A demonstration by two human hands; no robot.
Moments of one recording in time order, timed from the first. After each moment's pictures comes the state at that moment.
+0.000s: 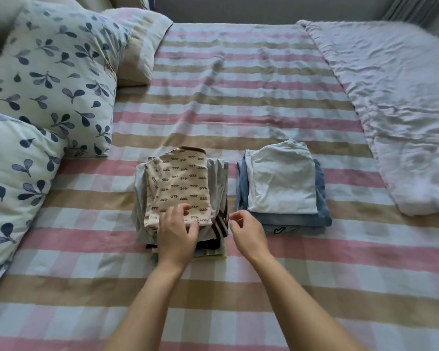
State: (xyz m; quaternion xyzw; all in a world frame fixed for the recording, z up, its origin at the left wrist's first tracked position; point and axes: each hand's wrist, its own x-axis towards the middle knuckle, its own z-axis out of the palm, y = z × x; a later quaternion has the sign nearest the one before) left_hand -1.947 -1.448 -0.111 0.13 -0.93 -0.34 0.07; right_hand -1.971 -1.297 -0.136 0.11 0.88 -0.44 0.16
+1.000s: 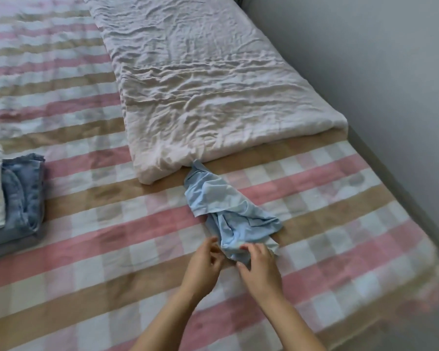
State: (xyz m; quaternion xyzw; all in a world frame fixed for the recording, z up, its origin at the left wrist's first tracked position) left_hand -1.841 -0.768 -0.187 -0.06 -0.83 -0.46 -0.30; right_hand -1.781 -0.642 -0.188 0.26 0.92 -0.29 0.11
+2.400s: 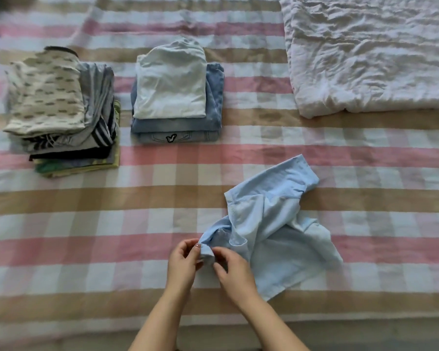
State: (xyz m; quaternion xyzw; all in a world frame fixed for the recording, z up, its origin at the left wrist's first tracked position) left_hand -1.710 -1.154 -0.201 0.36 -0.63 -0.66 -0.17; right_hand -1.696 -1.036 -0.198 0.08 0.84 -0.48 0.25
